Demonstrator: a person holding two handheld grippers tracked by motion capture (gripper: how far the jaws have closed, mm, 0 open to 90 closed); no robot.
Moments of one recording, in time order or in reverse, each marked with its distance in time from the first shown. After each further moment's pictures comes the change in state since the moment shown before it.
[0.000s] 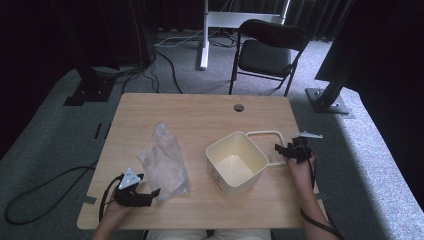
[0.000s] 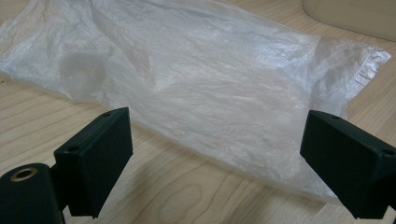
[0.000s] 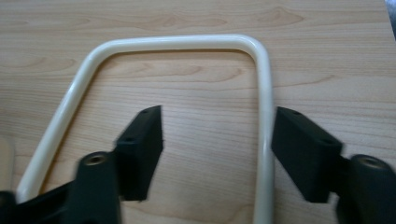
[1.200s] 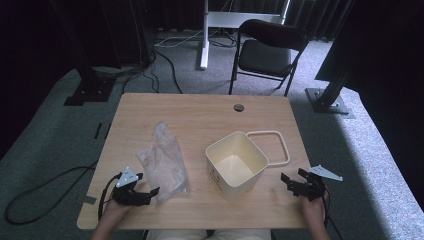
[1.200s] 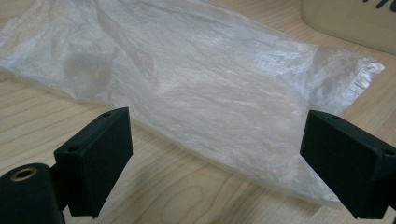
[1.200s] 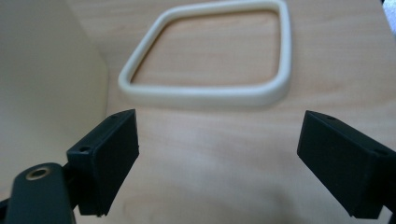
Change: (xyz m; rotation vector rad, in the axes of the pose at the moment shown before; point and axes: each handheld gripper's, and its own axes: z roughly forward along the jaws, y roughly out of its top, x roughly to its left) left arm 0.005 0.002 -0.003 -0.010 -0.012 -0.037; right arm 0.011 -0.099 -0.080 -0.161 0.101 -0.034
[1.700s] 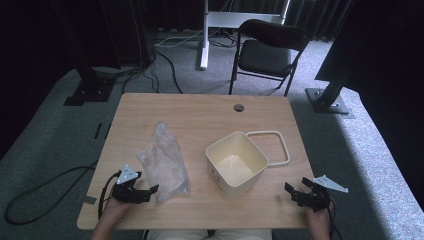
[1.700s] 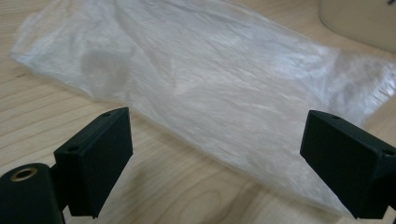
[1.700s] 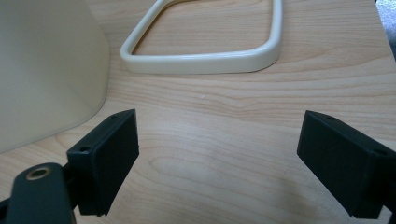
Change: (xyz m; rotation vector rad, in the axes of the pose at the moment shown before) left arm 0.008 0.003 0.003 0.011 0.036 -0.038; right arm -0.002 -0.024 -0.019 -0.002 -0.006 -0.008
